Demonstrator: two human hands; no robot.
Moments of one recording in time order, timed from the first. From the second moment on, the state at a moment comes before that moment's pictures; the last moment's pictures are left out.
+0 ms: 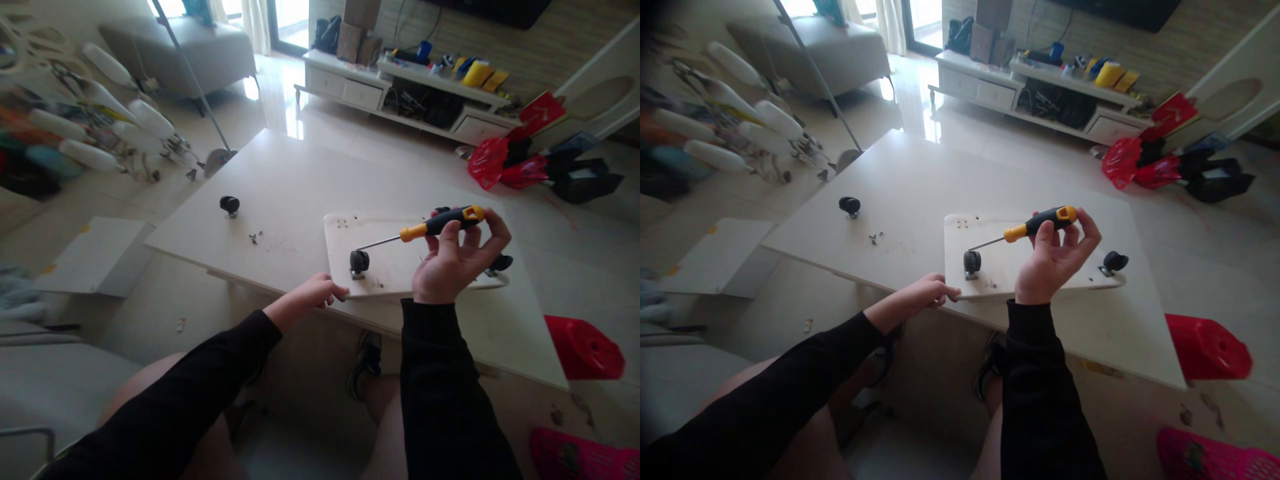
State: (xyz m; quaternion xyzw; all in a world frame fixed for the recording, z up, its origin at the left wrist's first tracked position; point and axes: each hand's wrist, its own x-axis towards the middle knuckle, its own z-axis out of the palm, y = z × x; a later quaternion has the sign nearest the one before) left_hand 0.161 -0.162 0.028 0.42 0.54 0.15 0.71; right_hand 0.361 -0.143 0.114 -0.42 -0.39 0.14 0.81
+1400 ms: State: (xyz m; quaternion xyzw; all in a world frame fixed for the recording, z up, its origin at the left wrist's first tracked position) left_hand 0.007 -0.053 0.000 0.60 0.77 0.17 0.12; right_hand 0.366 -0.140 0.110 -0.46 -0.30 0.17 0.82
